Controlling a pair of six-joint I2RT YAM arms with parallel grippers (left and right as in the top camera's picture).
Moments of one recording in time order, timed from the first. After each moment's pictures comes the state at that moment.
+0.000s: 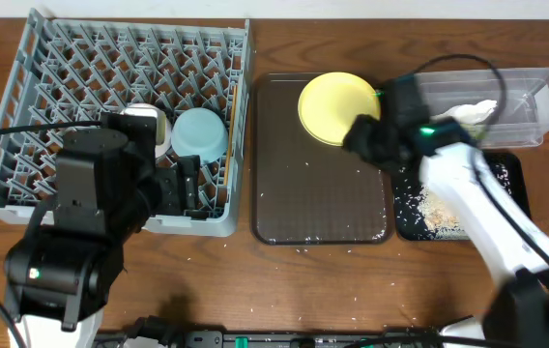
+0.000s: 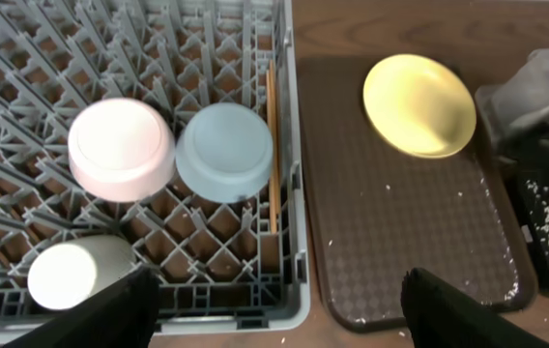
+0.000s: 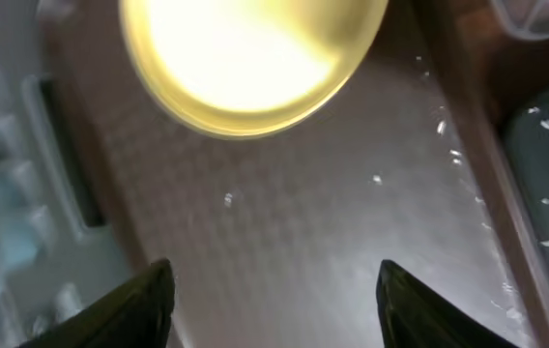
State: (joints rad) left arm -0.19 0.99 1.35 -1.11 0.05 -0.15; right arm 0.36 1.66 1.25 -0.70 -0.06 0.89
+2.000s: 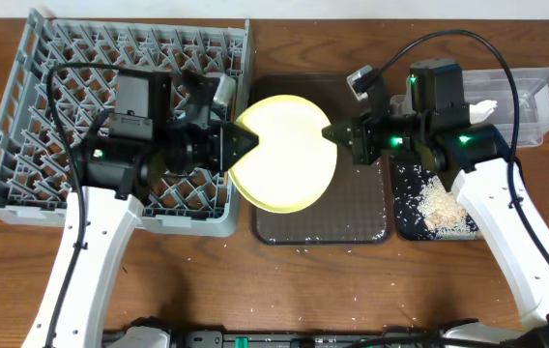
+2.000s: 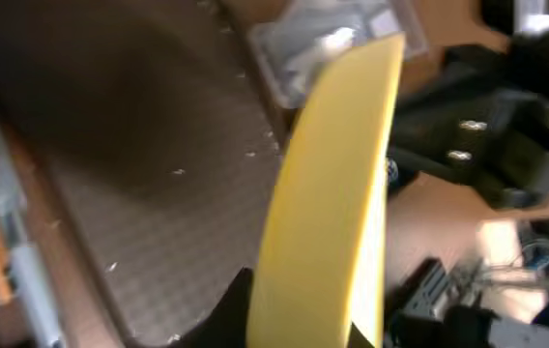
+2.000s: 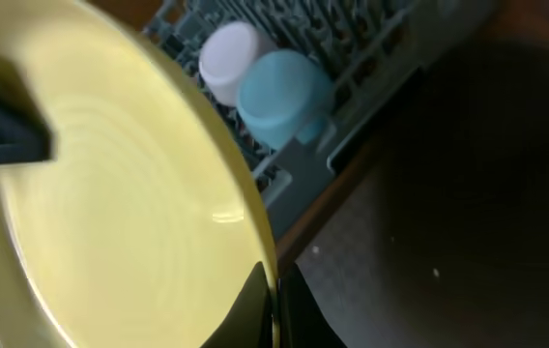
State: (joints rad) left arm -0.18 1.33 1.34 -0.91 0.71 -0.16; right arm 0.27 1.48 1.26 -0.58 -0.79 0.06
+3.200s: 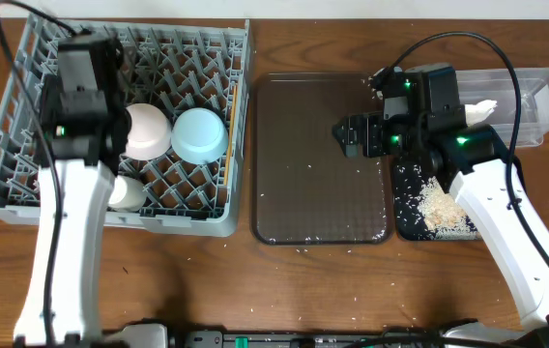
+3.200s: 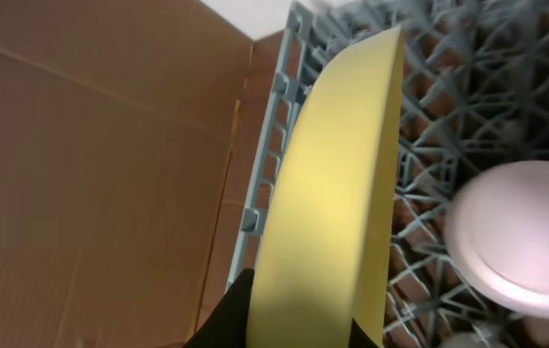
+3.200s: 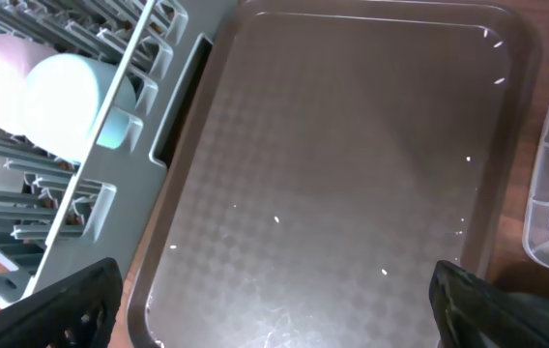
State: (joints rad) left arm 0.05 1.44 1.41 -0.71 -0.61 0.41; right arm 0.29 1.48 1.26 -0.67 -0.30 0.21
